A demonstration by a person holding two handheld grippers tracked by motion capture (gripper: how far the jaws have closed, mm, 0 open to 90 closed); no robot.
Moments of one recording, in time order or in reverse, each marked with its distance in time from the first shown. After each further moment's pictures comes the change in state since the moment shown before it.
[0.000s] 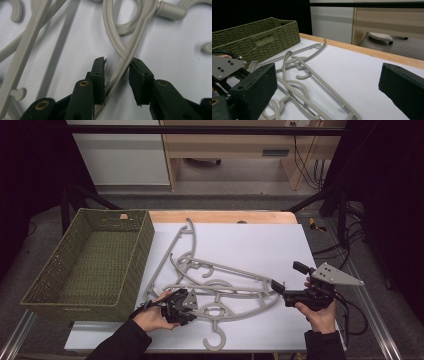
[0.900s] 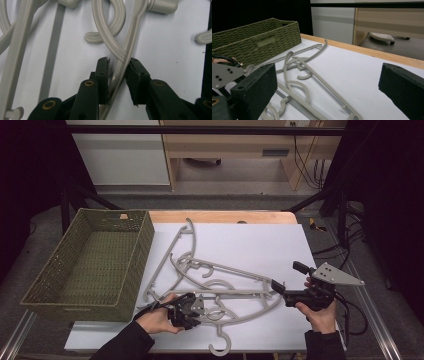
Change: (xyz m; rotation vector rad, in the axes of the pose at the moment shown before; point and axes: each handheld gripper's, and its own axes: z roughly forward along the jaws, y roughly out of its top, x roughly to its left) left arm -0.010 0.016 0.006 0.052 -0.057 0.054; right arm 0.000 0.000 0.000 -0.002 0.007 0.006
